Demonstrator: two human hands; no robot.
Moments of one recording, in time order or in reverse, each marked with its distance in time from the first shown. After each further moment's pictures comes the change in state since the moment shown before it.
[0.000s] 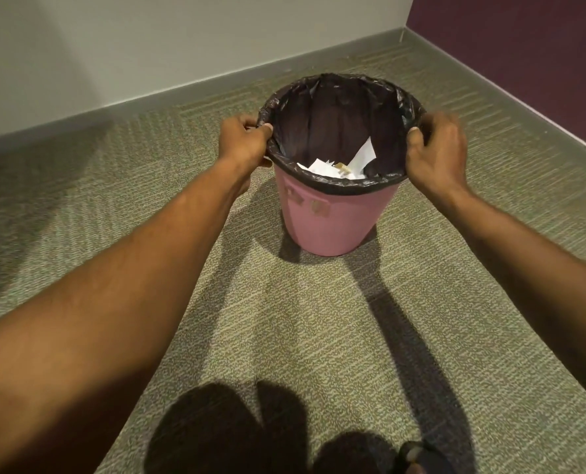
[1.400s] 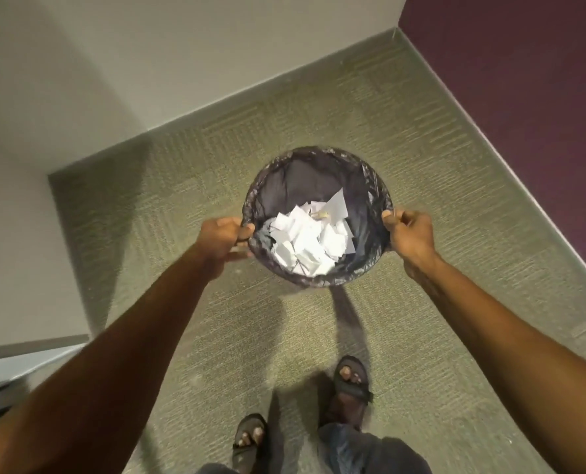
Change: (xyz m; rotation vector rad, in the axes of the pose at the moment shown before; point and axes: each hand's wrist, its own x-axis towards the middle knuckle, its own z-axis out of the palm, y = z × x) left_hand -0.103 0.243 -0.105 0.000 -0.213 -0.621; right_hand 0.039 -0.148 -0.227 0.377 -0.418 0.762
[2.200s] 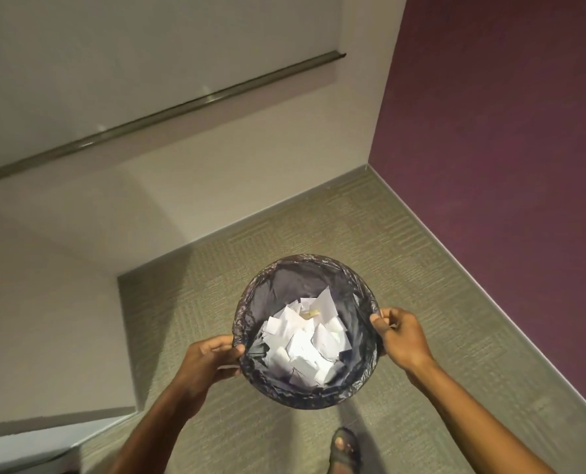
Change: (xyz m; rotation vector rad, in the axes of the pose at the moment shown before) left_hand -0.273 0.143 -0.031 -0.024 -0.107 0.080; right_hand -0.160 -0.175 -0.151 -0.103 -0.156 -0.158
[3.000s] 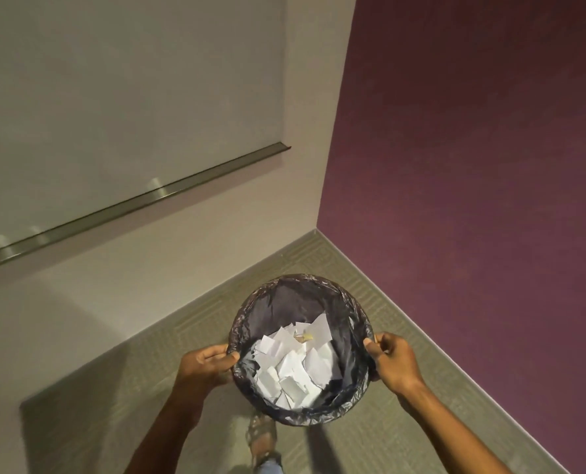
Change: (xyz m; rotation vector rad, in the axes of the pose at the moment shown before) left_hand 0.189 0.185 0.034 -0.065 -0.017 0.148; right_hand 0.134 -0.136 -0.044 0.031 0.219 0.105
